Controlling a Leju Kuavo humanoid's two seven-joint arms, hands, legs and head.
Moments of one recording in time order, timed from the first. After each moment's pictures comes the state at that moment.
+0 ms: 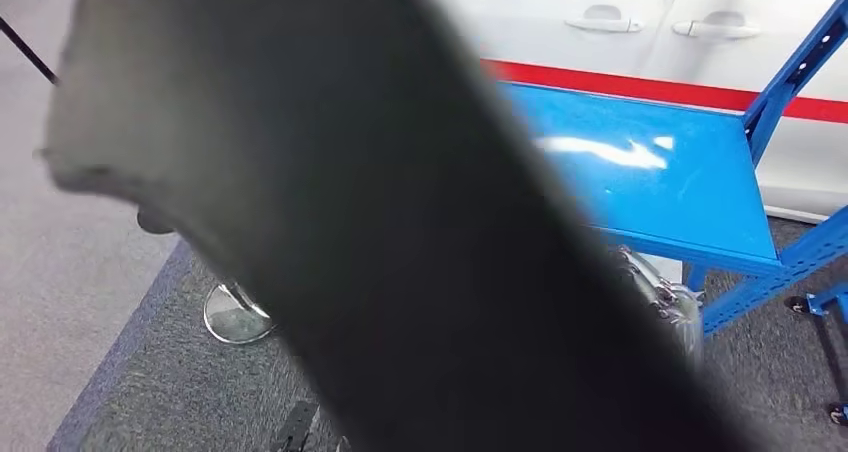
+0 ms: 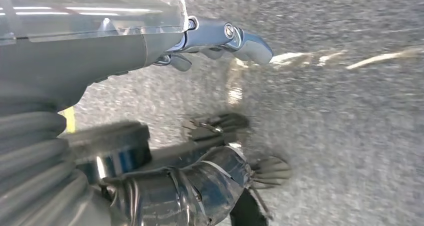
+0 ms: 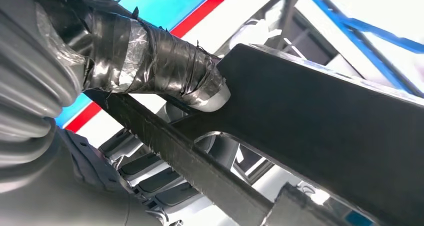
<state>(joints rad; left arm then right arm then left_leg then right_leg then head) -0.10 -0.02 -0.76 -0.16 0.67 0.54 -0.29 -0.16 -0.30 0.66 -2.03 0.98 -0.53 0.19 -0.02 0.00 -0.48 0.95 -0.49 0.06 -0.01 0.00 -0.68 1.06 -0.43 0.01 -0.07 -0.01</state>
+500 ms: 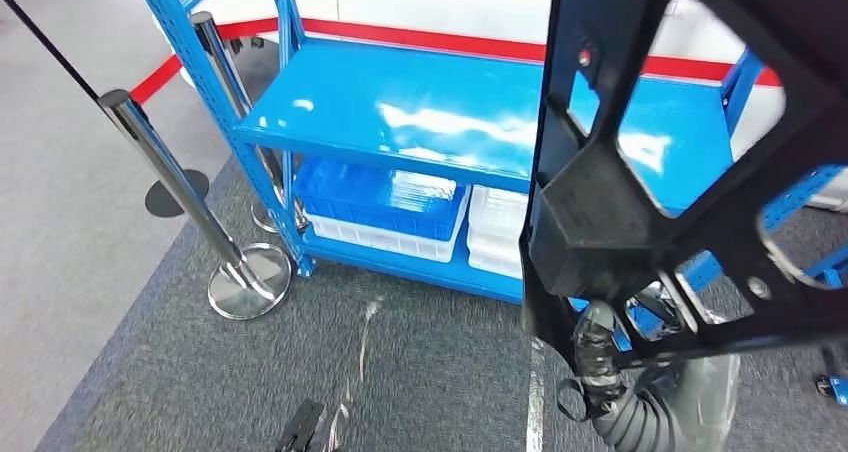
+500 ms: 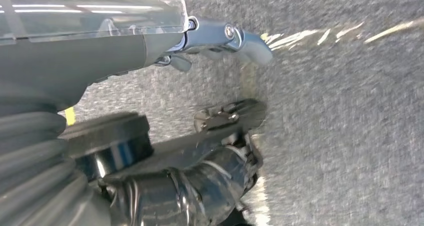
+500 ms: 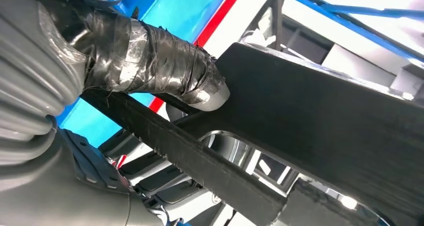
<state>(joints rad) -0.10 -0.01 -0.76 -0.16 0.62 0.51 -0.31 -0.08 -0.27 0.67 -2.05 0.86 -0.69 0.16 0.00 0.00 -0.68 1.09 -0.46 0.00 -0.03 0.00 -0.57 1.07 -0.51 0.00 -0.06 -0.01</state>
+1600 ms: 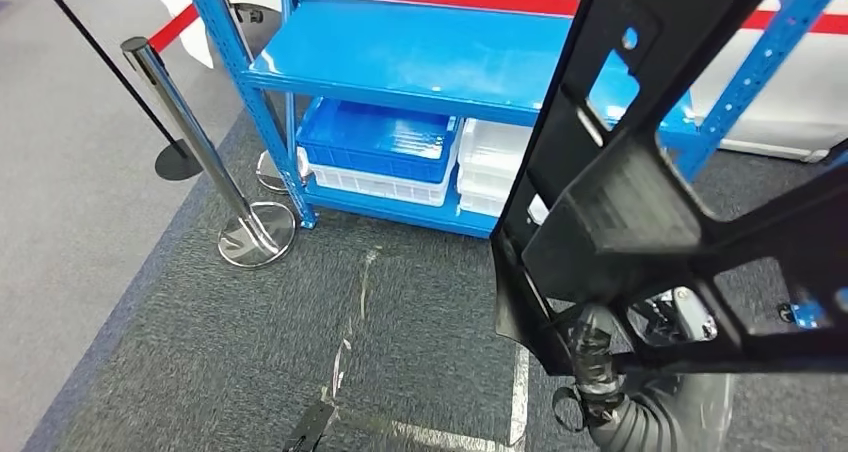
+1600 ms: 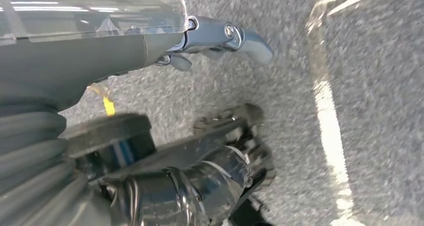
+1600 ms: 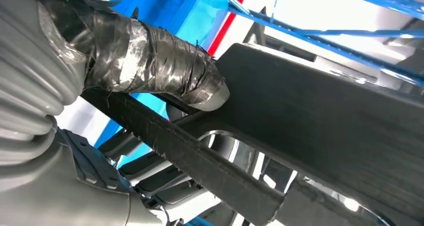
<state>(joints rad) -0.12 0.00 -0.82 -0.18 0.57 0.50 -0.27 -0.05 -0.21 0.67 -2.07 0.76 -0.70 0.07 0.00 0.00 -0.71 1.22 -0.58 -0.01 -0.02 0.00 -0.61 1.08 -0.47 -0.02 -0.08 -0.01</state>
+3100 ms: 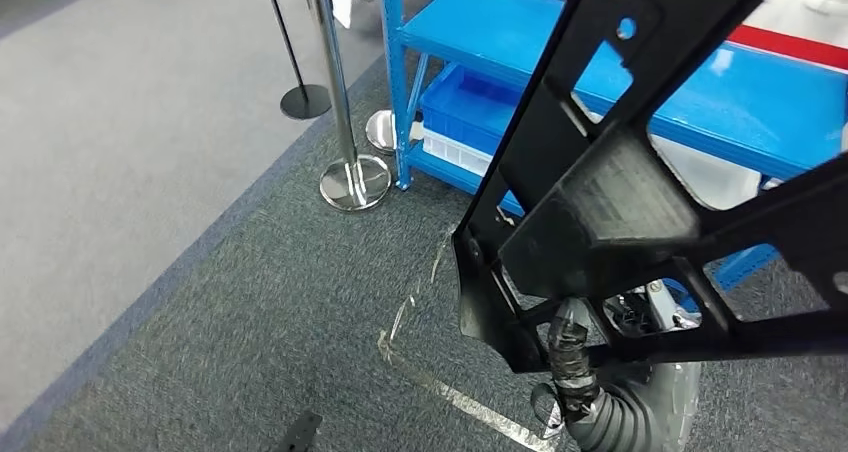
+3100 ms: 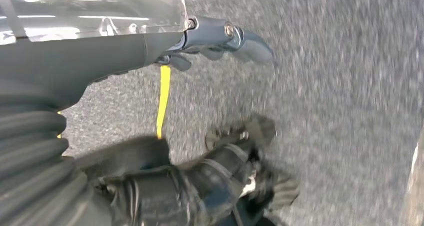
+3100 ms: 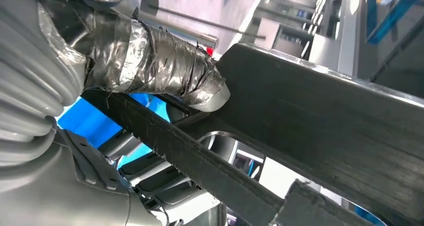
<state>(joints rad) -0.10 0.02 -0.84 -0.19 0.60 0.51 -0.24 -0.04 -0.14 0.67 -2.02 0.61 -0.70 -0.05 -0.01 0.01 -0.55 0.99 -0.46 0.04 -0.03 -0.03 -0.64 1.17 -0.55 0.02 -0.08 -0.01</state>
